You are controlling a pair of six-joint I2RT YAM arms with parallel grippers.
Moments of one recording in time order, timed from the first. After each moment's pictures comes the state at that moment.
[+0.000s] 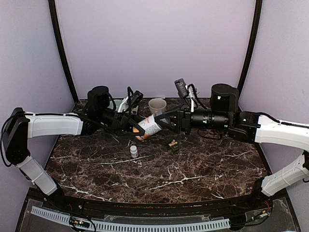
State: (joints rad) left arm -0.67 1.56 1.00 0.44 1.34 -0.53; right arm 0.99 1.27 1.03 0.09 -0.37 0.38
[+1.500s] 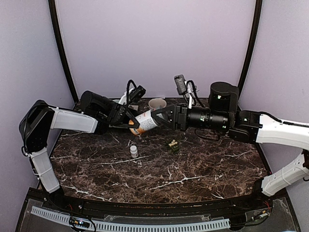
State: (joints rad) left arm -0.64 1.82 1.09 1.53 1.57 -1.57; right arm 1.07 1.28 1.07 0.09 -0.22 0.50
